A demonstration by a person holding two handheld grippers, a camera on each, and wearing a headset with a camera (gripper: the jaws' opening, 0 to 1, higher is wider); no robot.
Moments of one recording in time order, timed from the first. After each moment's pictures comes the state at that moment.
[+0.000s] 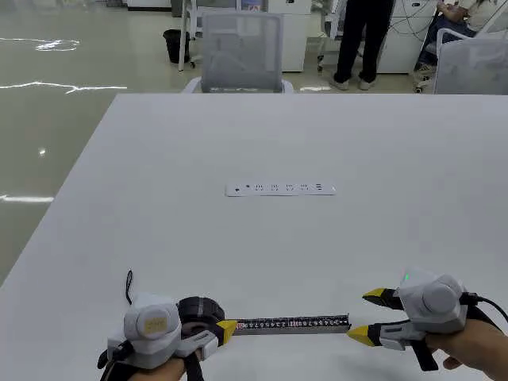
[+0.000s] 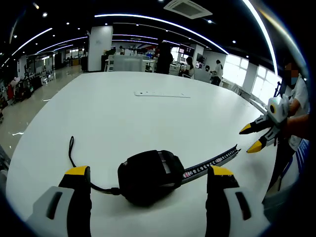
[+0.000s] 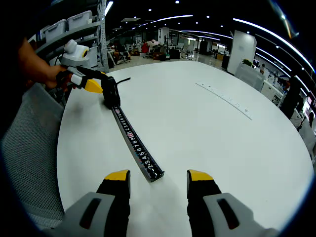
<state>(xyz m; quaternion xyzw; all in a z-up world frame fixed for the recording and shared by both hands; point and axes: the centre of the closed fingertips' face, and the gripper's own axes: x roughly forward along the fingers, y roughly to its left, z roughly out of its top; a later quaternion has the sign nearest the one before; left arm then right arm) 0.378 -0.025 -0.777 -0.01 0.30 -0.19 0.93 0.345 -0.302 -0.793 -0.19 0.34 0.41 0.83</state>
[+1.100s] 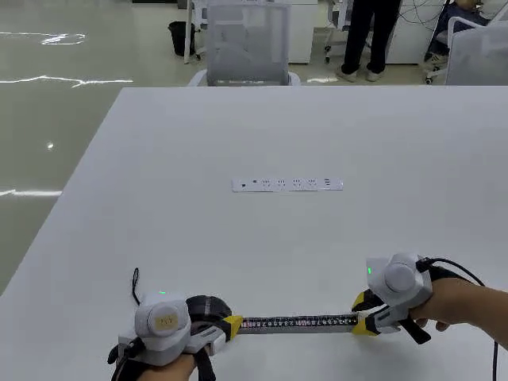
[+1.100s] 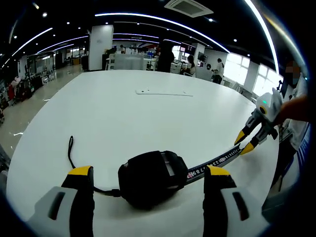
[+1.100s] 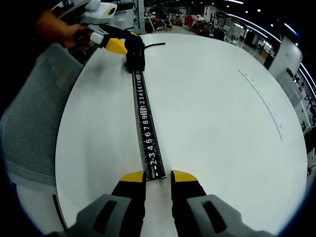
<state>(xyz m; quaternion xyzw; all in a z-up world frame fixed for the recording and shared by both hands) 0.383 -0.025 -0.784 0.00 0.31 -0.19 0.93 0.345 -0.291 -0.830 -0.31 0.41 0.51 0.69</state>
